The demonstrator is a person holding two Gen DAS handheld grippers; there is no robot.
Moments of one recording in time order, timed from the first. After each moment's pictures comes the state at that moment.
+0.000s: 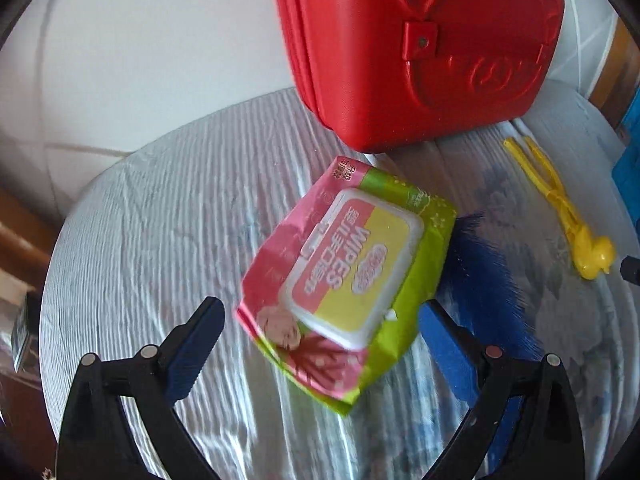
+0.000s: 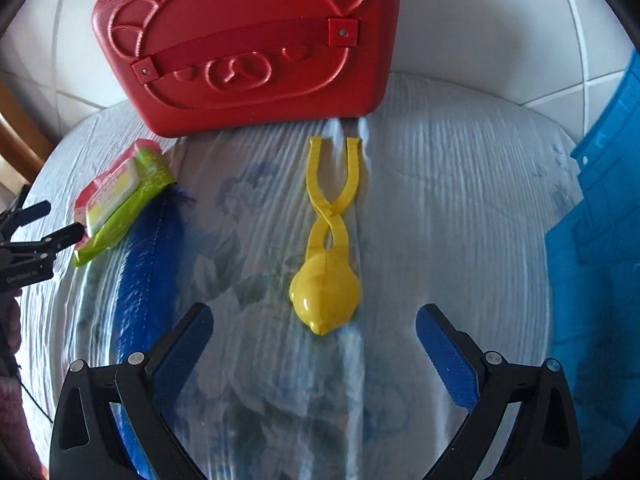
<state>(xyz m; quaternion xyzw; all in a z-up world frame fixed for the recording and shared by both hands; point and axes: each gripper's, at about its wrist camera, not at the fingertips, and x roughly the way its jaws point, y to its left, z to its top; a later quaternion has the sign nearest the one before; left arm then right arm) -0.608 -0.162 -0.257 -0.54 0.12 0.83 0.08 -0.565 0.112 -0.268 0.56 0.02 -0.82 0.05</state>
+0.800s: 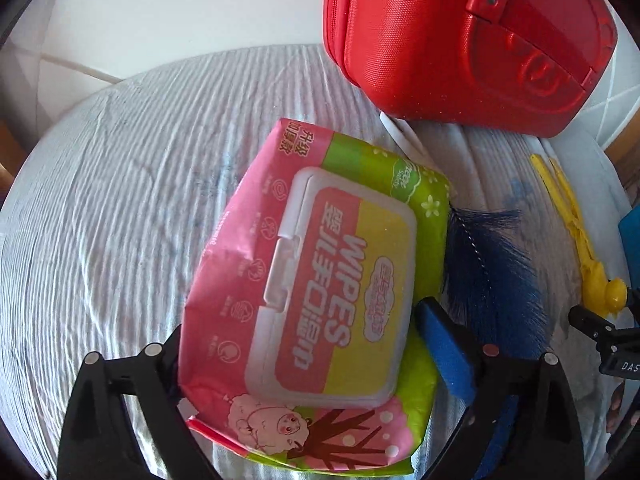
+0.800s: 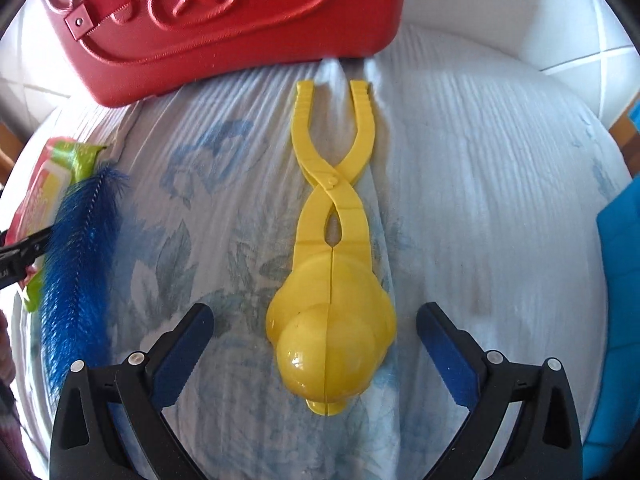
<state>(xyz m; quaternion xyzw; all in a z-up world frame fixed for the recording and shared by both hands) -0.591 -0.168 -0.302 -0.54 -0.01 0.84 0.05 -0.581 0.116 -0.336 0.57 0.01 -0.82 0.03</state>
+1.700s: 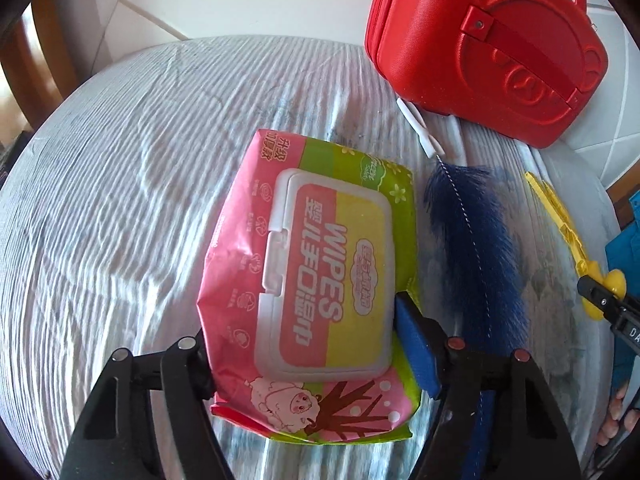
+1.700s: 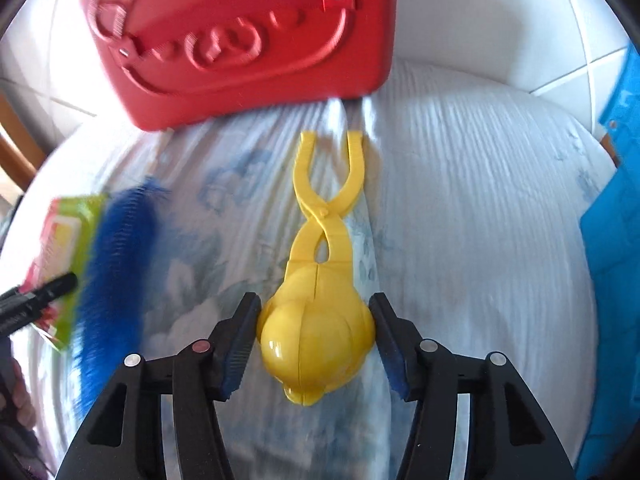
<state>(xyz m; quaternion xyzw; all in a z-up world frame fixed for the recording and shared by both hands) -0.488 -0.177 -0.275 -0.53 -0.09 0.84 -0.01 -0.528 0.129 -0.264 0.51 -0.01 -0.86 0.06</state>
